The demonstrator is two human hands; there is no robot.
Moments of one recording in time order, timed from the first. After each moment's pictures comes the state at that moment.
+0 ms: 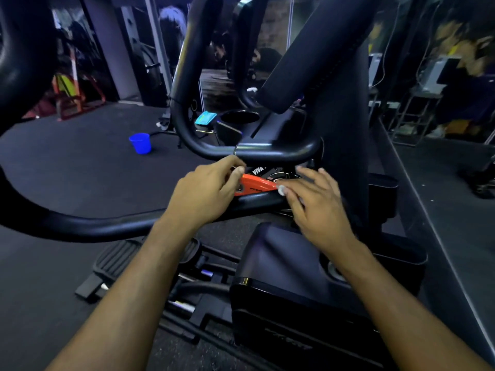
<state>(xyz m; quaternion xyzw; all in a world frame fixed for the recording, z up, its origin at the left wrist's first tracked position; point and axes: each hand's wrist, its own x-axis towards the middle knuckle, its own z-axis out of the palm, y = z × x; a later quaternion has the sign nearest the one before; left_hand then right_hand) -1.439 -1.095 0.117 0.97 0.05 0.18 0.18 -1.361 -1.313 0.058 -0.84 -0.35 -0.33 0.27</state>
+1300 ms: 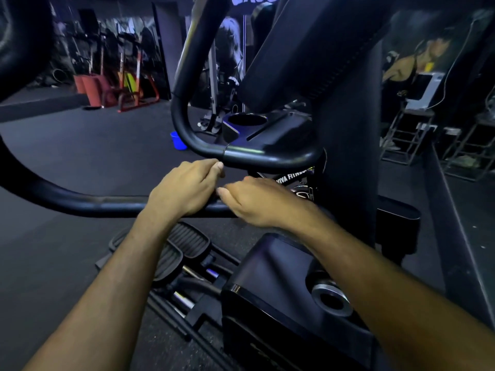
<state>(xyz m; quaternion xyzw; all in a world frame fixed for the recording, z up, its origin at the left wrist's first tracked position) -1.416 -1.094 0.101 0.95 0.17 0.18 0.19 -1.339 -1.257 0.116 -0.82 -0.56 -0.02 0.06</state>
